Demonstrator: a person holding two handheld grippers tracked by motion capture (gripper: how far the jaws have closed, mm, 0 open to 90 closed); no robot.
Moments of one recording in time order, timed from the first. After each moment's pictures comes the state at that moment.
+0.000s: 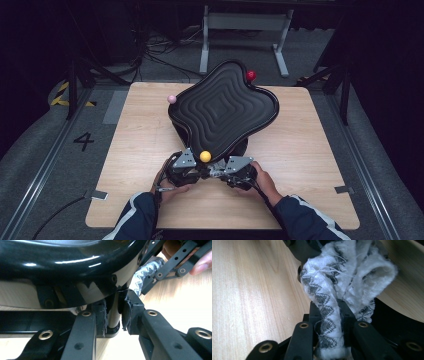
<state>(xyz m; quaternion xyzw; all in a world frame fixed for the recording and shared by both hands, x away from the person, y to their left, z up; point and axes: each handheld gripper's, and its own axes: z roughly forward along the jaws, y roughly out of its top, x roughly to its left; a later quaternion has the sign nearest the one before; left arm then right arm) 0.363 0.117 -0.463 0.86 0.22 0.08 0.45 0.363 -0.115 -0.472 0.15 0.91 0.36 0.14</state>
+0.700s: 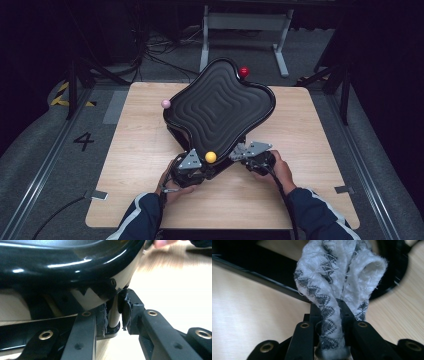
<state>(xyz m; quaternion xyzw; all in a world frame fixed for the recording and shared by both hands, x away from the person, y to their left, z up) 0.361 0.102 -0.465 0.86 0.21 0.08 0.46 0.405 -0.174 -0.470 0.23 0.89 0.32 0.20</state>
